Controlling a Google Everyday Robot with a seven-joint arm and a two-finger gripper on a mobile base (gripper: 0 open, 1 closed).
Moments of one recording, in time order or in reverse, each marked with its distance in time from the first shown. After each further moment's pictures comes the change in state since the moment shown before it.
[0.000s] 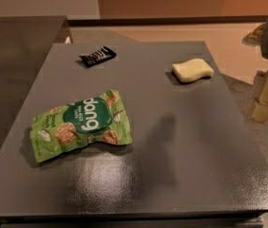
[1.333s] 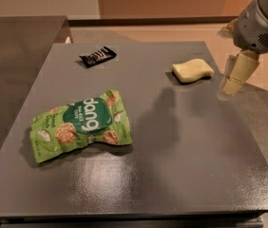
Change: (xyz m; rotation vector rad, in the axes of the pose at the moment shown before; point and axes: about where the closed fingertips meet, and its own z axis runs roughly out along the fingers) arm -0.021 -0.080 0.060 -0.023 -0.162 -0.034
